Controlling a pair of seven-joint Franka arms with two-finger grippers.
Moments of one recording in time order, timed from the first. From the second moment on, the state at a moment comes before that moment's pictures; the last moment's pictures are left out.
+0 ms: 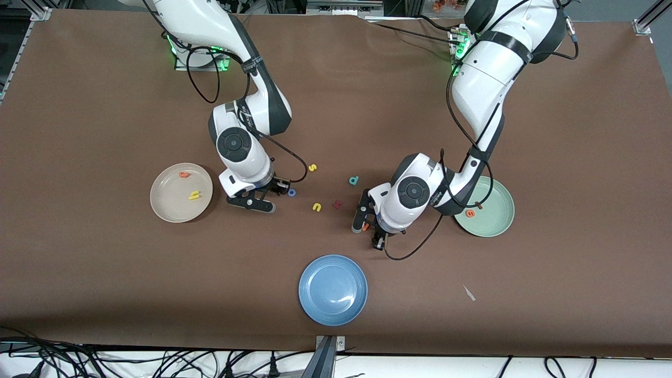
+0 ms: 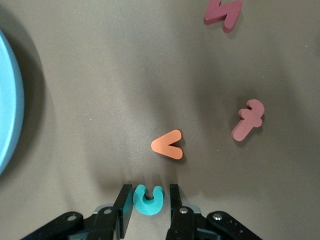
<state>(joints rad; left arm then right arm) -0.36 0.99 -0.20 -1.26 0.11 2.37 1.32 0.83 0.60 -0.34 -1.75 0.29 2.30 0.56</state>
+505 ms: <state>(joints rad) -0.36 0.98 -0.20 -1.23 0.11 2.30 1.32 0.83 0.66 -0.32 -1.71 0.33 2.31 0.58</state>
